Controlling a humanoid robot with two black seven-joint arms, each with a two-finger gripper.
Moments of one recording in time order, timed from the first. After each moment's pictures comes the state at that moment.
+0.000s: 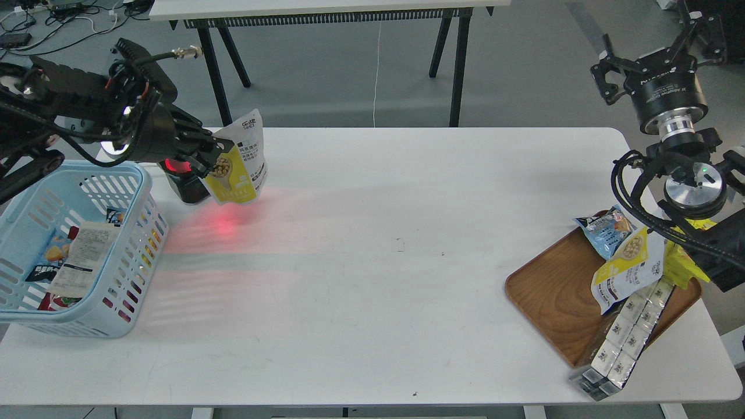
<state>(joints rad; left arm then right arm) -1.18 0.84 -0.30 -1.23 2.14 -0.49 -0.49 0.84 -0.46 0.66 0.72 0.41 0.43 0.43</state>
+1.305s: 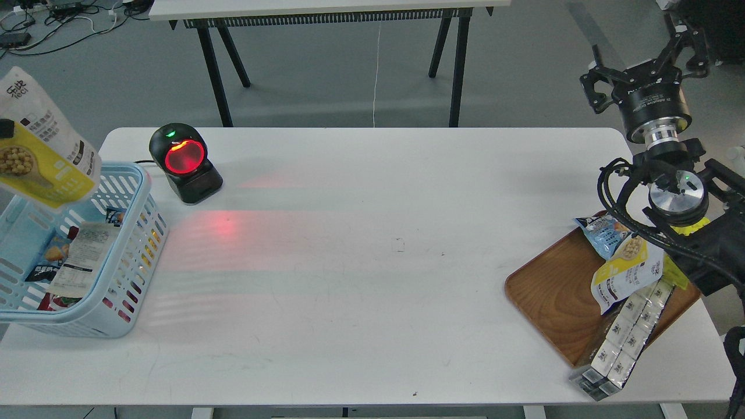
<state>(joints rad) -1.16 1.51 -0.23 -1.40 1.74 -0.49 -0.49 0.83 -0.41 0.66 0.67 0.41 0.44 0.45</state>
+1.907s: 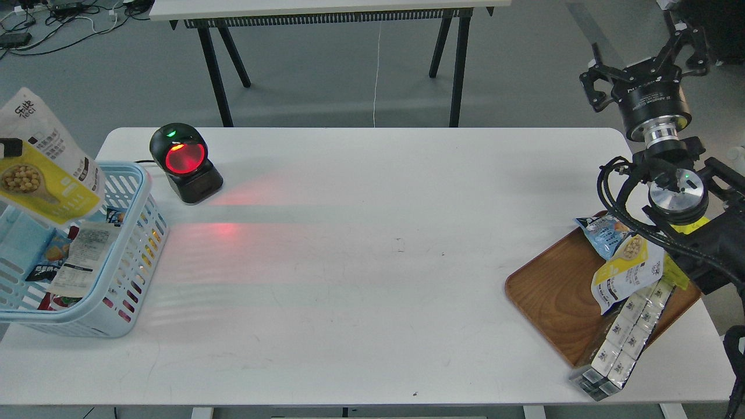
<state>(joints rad) -1.16 1.50 -0.19 -1.41 1.69 -0.49 -0.49 0.84 -0.41 0.66 0.67 0.41 0.44 0.45</state>
